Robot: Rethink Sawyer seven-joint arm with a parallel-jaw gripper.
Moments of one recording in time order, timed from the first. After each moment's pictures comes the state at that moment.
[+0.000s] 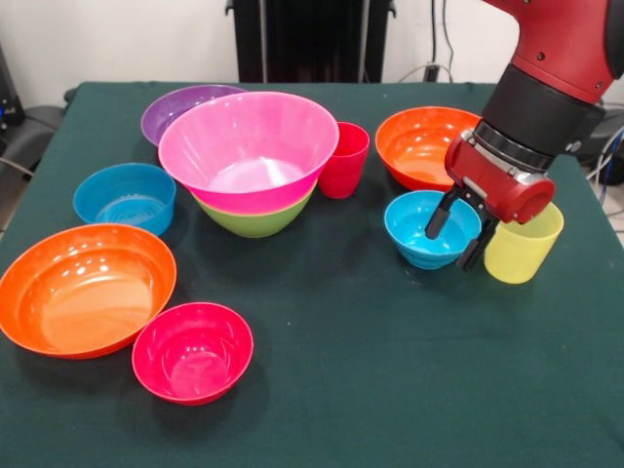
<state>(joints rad) 0.46 -0.05 -0.72 1.30 0.76 0.39 2.59</state>
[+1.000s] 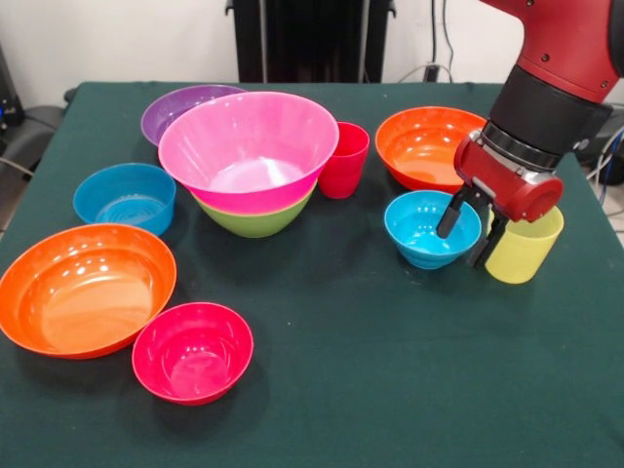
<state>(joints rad) 0.46 -0.08 -0.68 1.31 0.76 0.39 2.59</state>
